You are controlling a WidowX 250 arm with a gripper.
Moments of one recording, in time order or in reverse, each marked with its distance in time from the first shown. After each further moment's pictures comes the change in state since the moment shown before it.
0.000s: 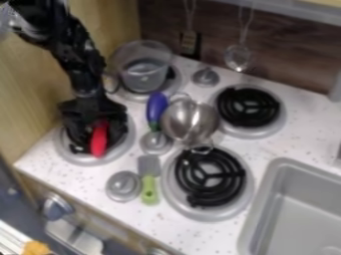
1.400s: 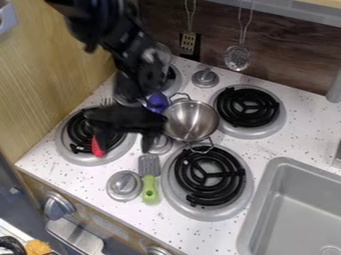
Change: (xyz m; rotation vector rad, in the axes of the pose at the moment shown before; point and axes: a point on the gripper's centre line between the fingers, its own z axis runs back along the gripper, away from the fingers) arm -0.045 -0.049 0.057 0.152 -0.003 0.081
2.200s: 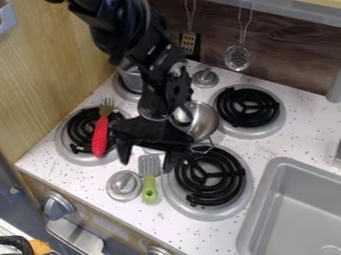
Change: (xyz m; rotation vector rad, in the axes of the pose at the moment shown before) arm -0.035 -0.040 0.007 -0.030 0.041 -0.141
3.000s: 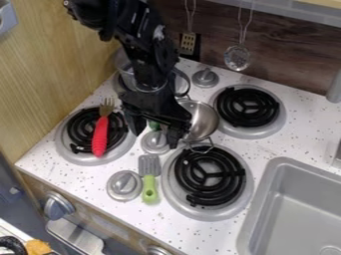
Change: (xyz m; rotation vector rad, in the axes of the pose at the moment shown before) arm 0.039 -0.005 0.008 -0.186 -0.089 -0.341
